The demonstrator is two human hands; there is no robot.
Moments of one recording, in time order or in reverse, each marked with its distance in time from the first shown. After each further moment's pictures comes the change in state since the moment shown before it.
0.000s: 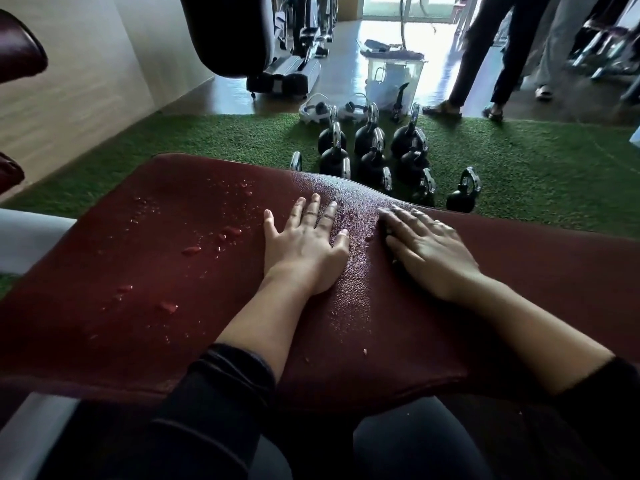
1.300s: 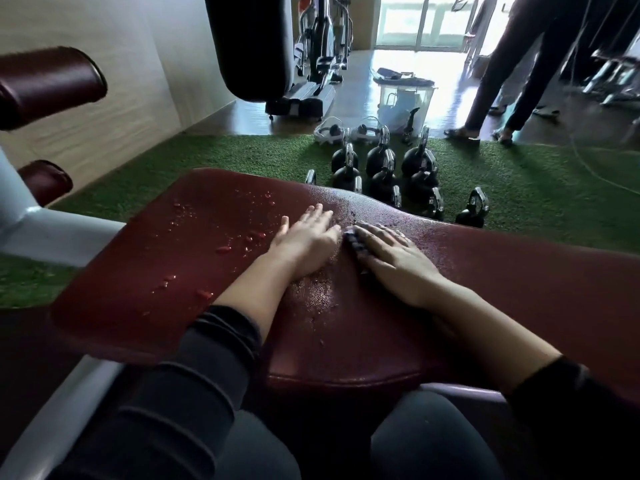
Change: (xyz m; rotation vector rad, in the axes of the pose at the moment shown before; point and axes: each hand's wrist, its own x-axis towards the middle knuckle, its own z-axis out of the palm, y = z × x) left_hand 0.004 -0.026 -0.022 -0.236 -0.100 0.043; right_hand -0.009 -0.059 -0.014 0.174 -0.061 -0.140
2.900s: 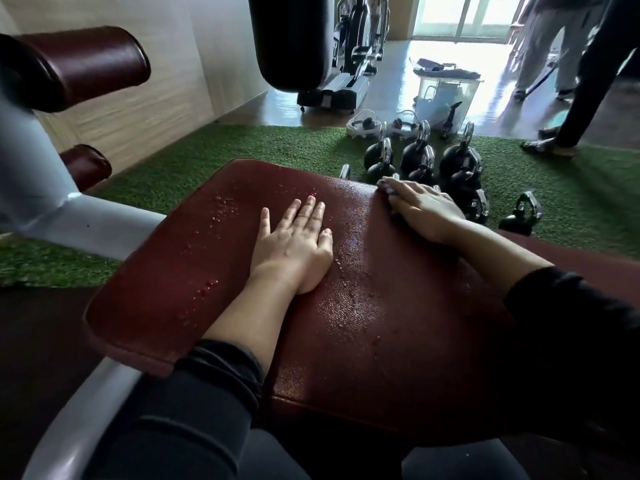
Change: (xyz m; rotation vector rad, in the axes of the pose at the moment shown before) left_hand -0.014 -0.070 -0.008 0.214 0.154 -0.143; right_hand 0.130 0.026 0.001 -0.081 0.061 0.037
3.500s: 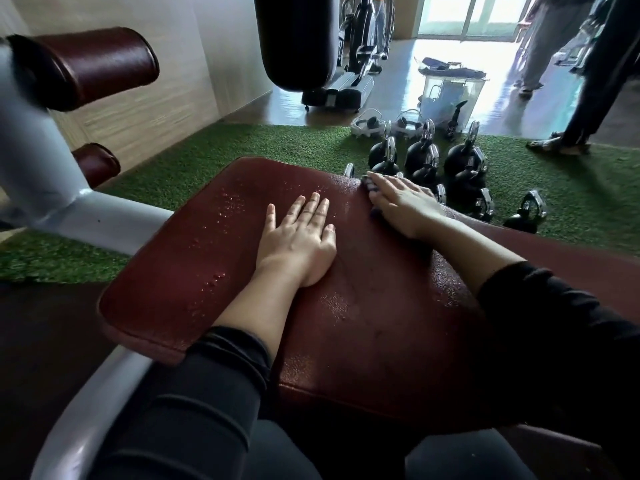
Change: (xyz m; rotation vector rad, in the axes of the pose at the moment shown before) left_hand 0.003 0.000 0.001 0.015 -0.011 -0.013; right_hand 0.003 -0.038 0.004 -0.001 0.011 -0.028
